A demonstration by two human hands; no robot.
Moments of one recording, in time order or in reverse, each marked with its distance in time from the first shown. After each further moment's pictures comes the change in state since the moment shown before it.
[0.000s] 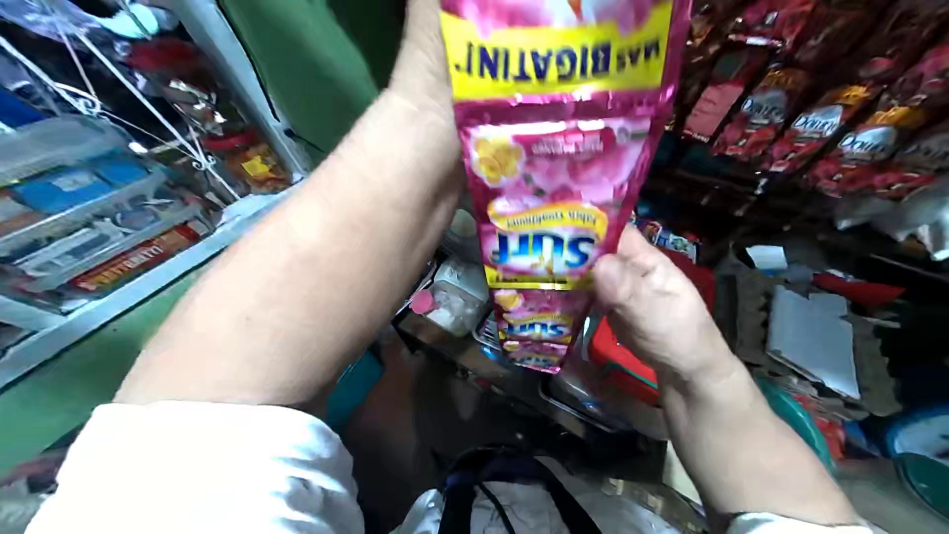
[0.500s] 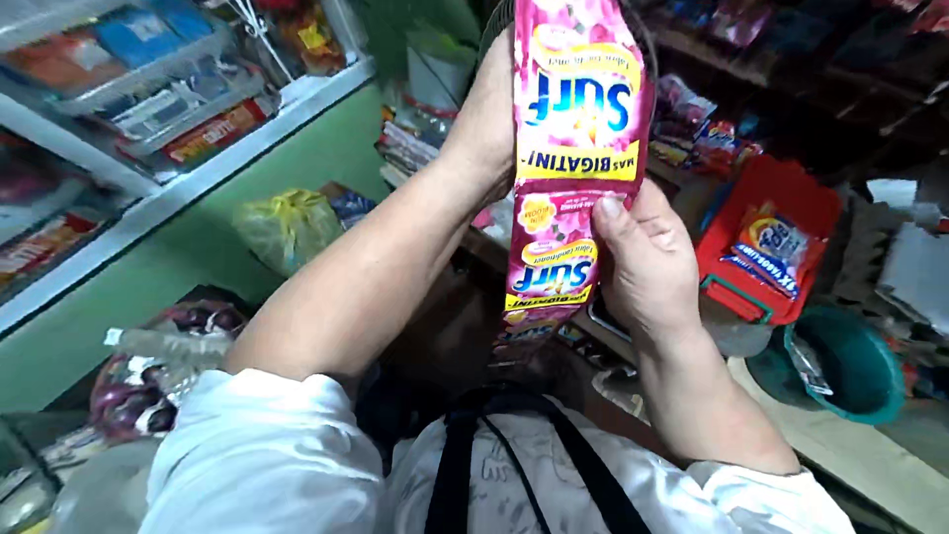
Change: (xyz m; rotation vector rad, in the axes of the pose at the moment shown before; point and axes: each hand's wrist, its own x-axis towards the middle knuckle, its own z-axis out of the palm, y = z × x) left_hand -0.215 0.171 0.059 0.160 0.370 -0.381; right_hand -0.008 0.073 0.170 0.230 0.213 -0.059
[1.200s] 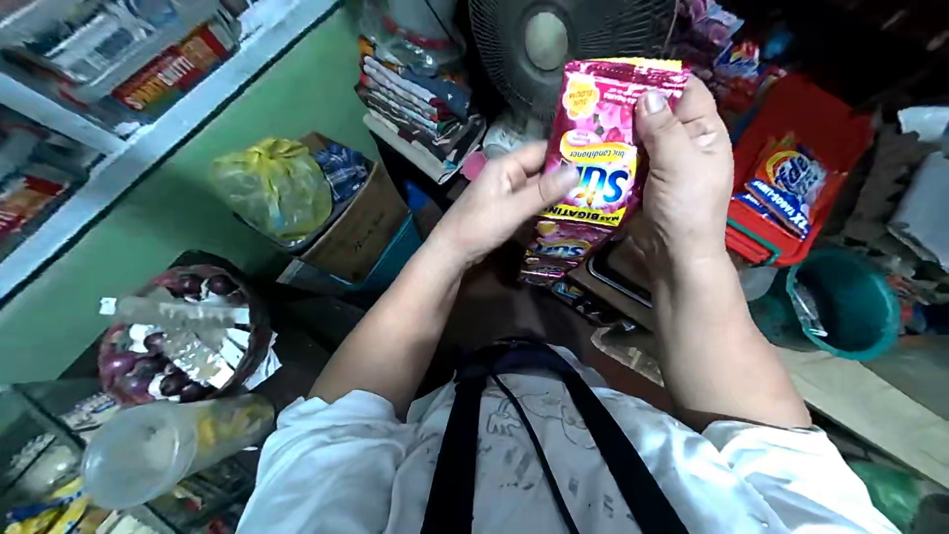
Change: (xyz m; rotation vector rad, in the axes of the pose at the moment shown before) left_hand -0.089 -0.069 -0.012 -0.077 -0.329 -0.227; right_hand 0.005 0.011 -0.019 -0.107 0.267 0.031
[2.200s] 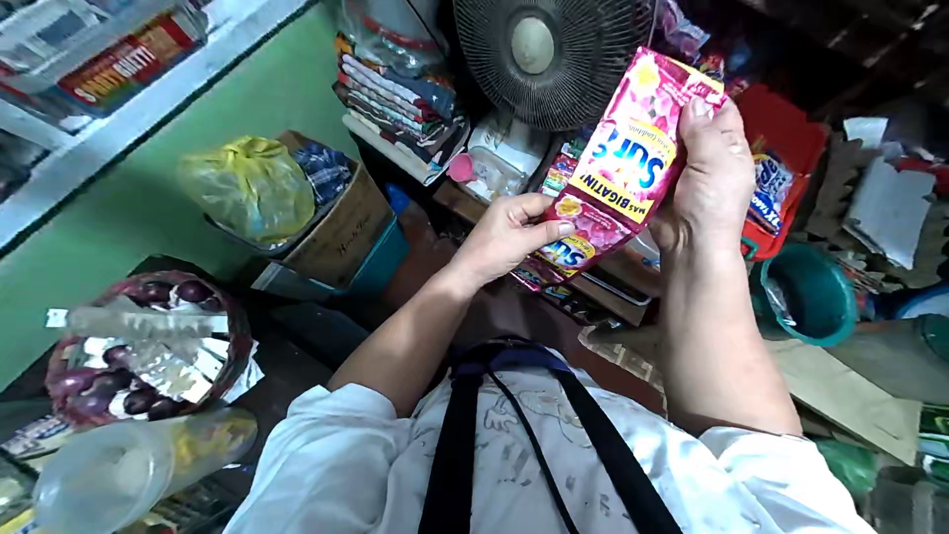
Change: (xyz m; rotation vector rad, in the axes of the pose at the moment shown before) left_hand -0.018 -0.044 0.004 0.039 0.033 0.076; right_hand 0.000 -0.002 -0.013 0.048 0.263 0.058
